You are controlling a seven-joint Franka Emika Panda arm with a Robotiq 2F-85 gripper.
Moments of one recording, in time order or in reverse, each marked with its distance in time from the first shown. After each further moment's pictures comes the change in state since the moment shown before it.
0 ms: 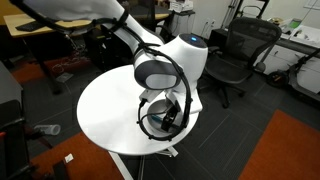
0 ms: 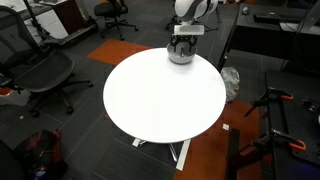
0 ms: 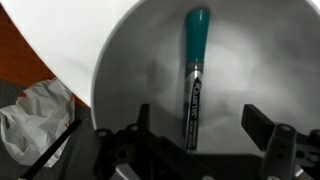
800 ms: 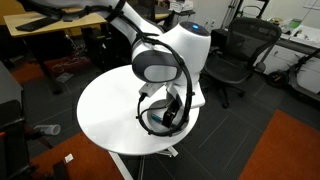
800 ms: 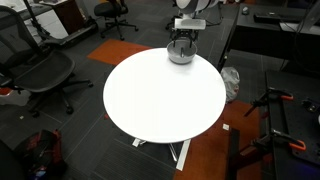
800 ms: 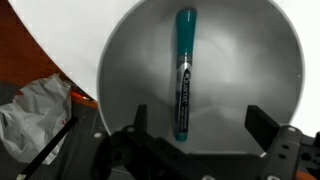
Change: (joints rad) arm -0.001 -0.058 0.000 -0.031 0.005 0.002 0.000
